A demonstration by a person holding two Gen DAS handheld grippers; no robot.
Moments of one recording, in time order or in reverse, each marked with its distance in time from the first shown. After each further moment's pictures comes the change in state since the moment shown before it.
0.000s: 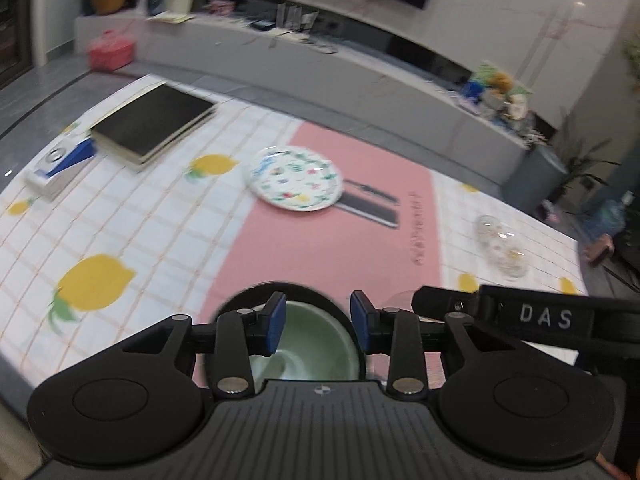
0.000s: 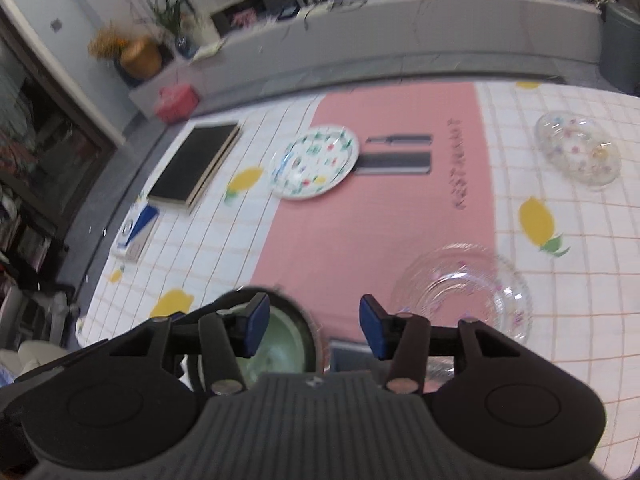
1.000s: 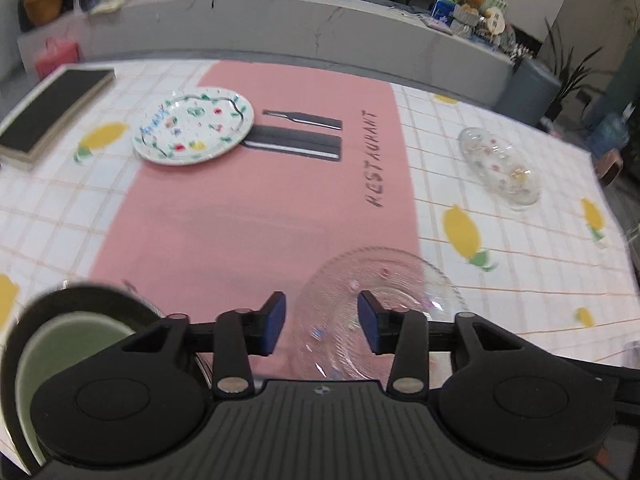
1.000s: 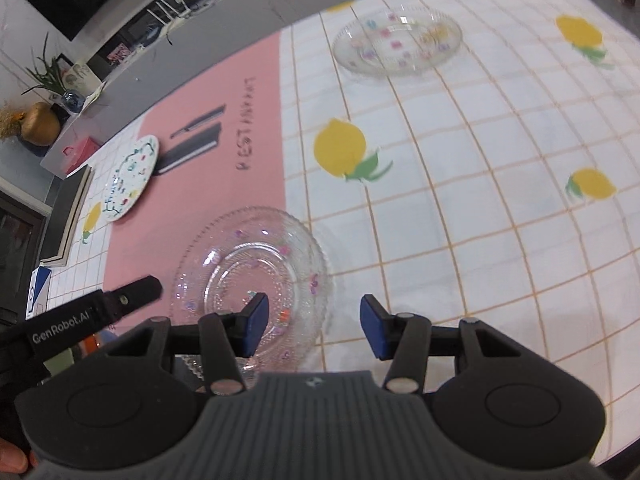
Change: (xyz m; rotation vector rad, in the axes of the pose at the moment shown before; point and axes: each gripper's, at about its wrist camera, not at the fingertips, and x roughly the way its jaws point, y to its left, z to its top) left arm 0.129 -0.085 -0.021 0.182 0.145 0.060; right arm 0.043 -0.174 -0.039 0.323 0.069 -0.135
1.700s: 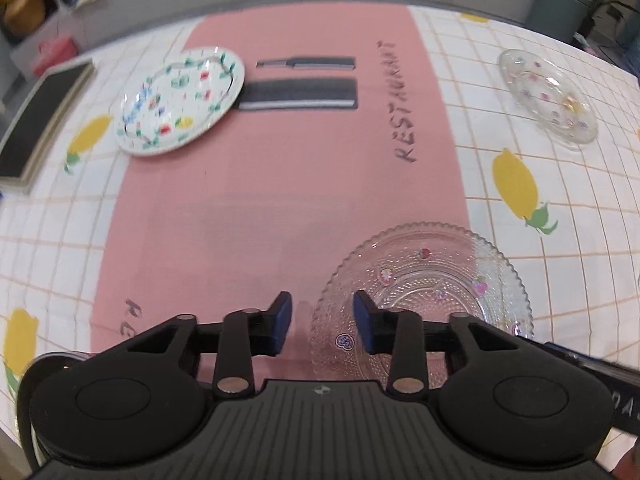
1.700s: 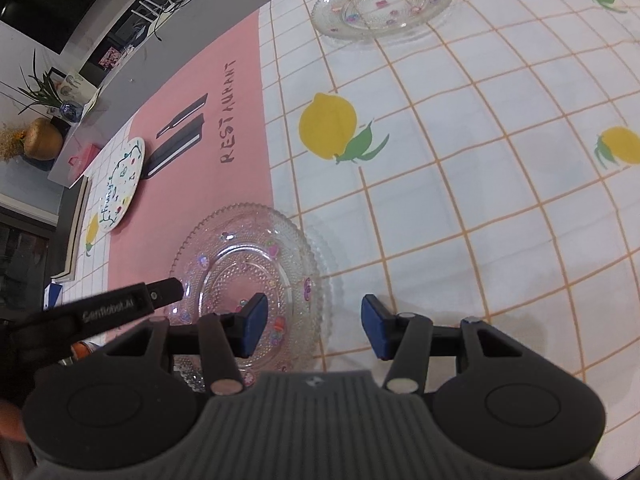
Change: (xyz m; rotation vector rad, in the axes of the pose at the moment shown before) left arm 0.057 -0.015 0.028 0.097 0.244 0.125; right arm 0.023 -0.016 0.010 0.092 0.060 0.068
